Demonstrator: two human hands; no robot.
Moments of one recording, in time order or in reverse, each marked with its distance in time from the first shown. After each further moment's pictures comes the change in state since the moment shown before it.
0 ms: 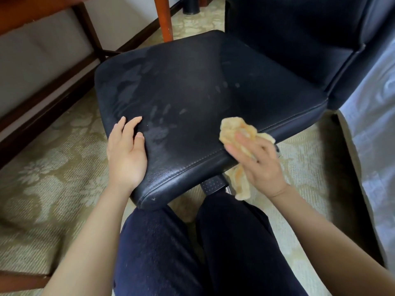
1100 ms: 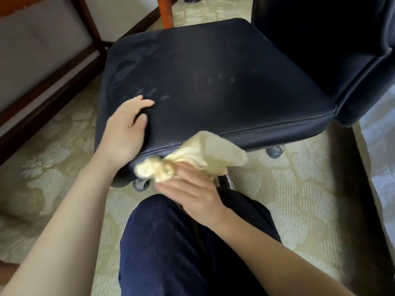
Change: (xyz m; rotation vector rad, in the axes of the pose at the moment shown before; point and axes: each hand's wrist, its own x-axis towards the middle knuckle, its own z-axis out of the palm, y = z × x) left_hand 0.029 0.012 -0.019 0.025 -0.150 0.172; right_hand 0.007 -0.127 0.056 0.457 0.082 0.056
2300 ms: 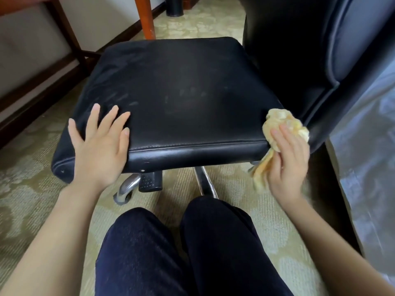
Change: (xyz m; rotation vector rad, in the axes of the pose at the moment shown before) left_hand -0.013 -0.011 0.012 0.478 0.037 0.111; right_hand -0.009 0.091 -0.163 -0.592 0.063 0.458
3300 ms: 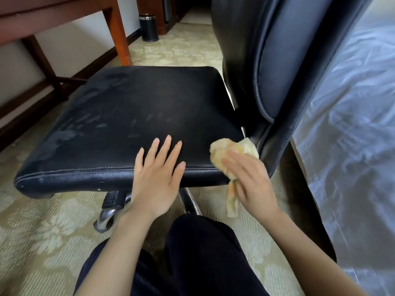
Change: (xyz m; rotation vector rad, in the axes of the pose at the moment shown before) left_hand -0.014 0.110 0.026 -0.086 -0.158 0.265; right_hand 0.007 -0.017 -0.029 0.031 -0.245 -0.255
